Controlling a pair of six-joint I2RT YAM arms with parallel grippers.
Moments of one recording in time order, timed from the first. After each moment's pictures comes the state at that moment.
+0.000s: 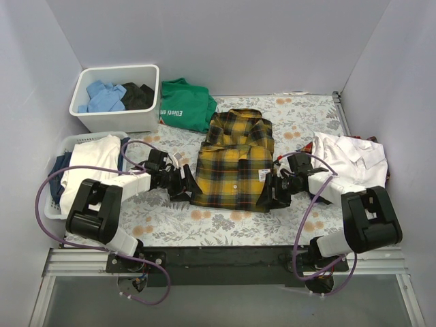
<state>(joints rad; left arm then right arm) -0.29 1.52 0.67 -0.21 0.62 -0.60 0.28 1.42 0.62 -0.43 -0.63 0.37</state>
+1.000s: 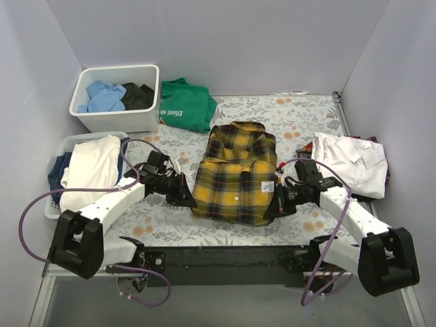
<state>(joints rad) -0.38 1.26 0.69 -0.52 0.64 -0.58 0.30 1.12 0.57 -0.66 -0.76 0.30</state>
